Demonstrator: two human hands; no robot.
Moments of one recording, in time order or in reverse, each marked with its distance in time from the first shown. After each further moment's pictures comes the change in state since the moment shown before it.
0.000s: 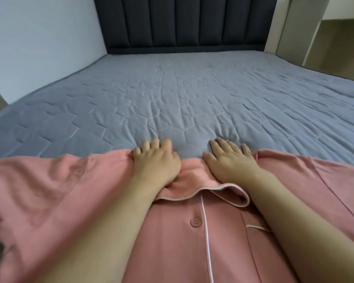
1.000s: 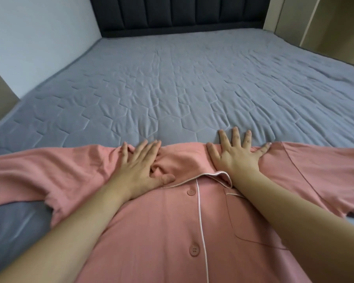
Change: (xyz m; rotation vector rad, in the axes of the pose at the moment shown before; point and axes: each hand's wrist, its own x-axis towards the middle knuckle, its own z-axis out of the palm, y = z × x) left_hand -0.058 -0.074 0.002 -0.071 -0.143 0.316; right_hand -0.037 0.016 0.016 -0.010 0.199 0.287
